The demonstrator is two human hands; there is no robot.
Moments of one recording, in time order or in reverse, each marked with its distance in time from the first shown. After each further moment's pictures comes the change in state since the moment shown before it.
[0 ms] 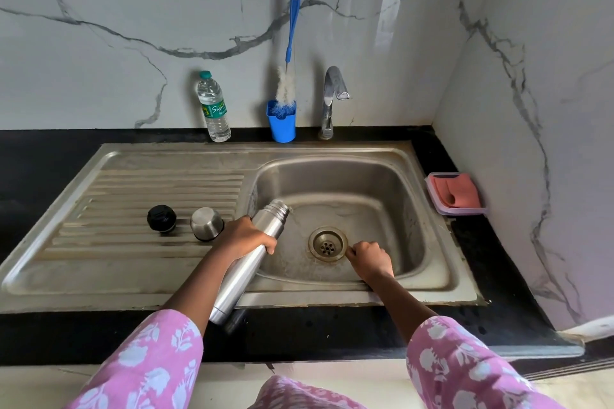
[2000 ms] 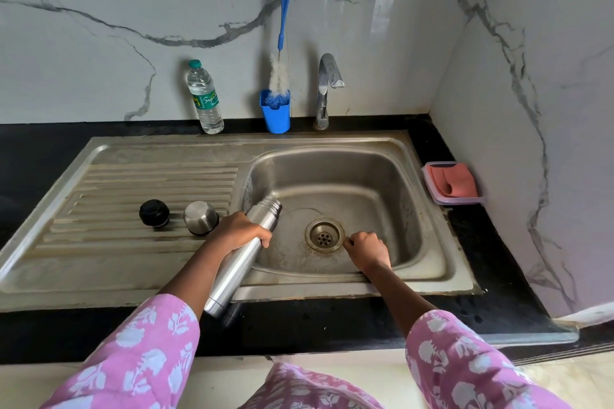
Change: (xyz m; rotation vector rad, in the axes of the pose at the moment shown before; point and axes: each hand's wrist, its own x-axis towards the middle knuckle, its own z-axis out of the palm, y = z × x) left_hand 0.008 0.003 0.001 0.027 -0.057 -0.067; right_hand 0.001 0.001 -0.002 0.074 0.015 0.007
